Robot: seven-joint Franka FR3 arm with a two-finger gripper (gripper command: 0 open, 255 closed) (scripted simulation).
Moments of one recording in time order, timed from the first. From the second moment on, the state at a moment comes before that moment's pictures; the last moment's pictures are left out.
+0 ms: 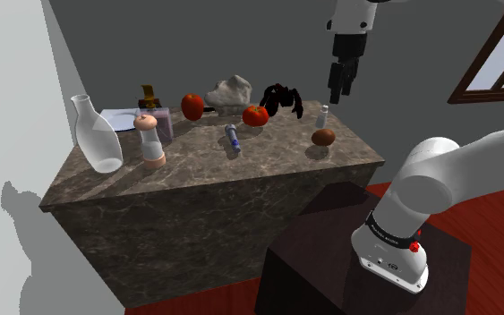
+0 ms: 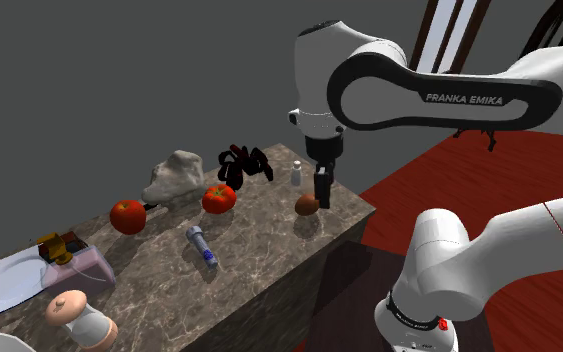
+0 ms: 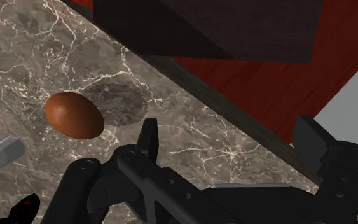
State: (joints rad) arm 0.00 -0.76 -0.07 -2.35 -0.04 1.43 -0.13
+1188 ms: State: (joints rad) arm -0.09 -0.46 -0.33 -2.39 -0.22 1.88 -0.37
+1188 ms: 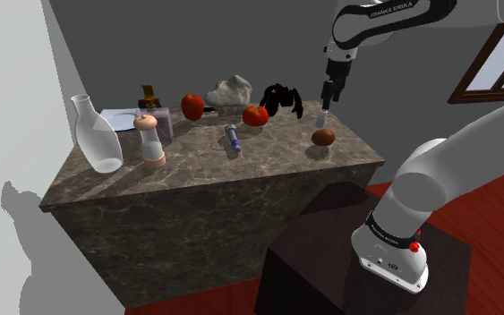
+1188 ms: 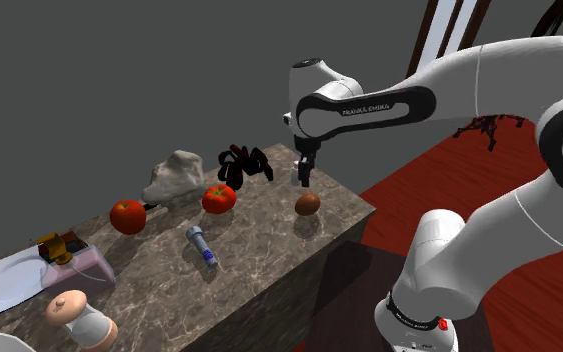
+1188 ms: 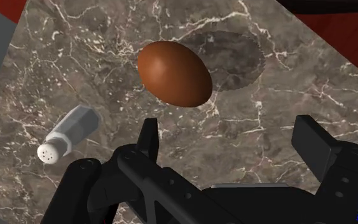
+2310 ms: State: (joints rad) arm -0.14 0.10 -0.54 -2.09 -0.01 2.25 -0.72
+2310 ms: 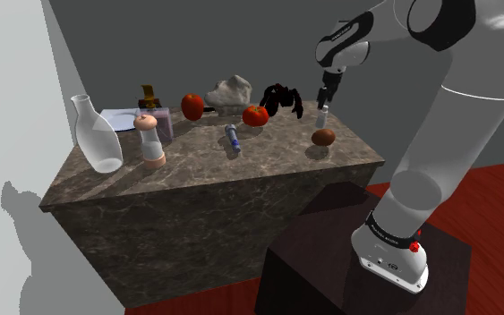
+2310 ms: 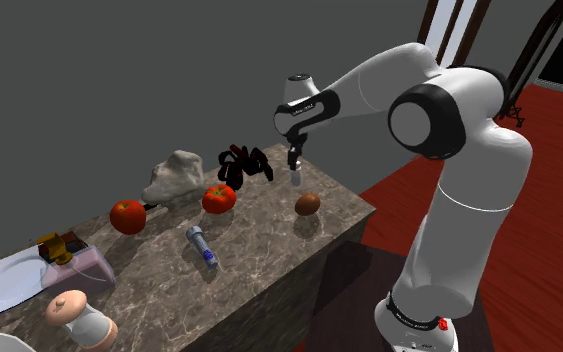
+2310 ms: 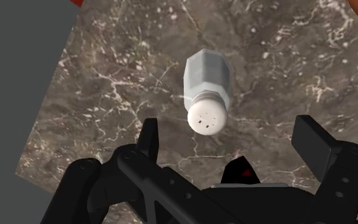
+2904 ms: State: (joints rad) arm -0.17 0.19 -0.53 -2.10 0.04 2.34 -0.76
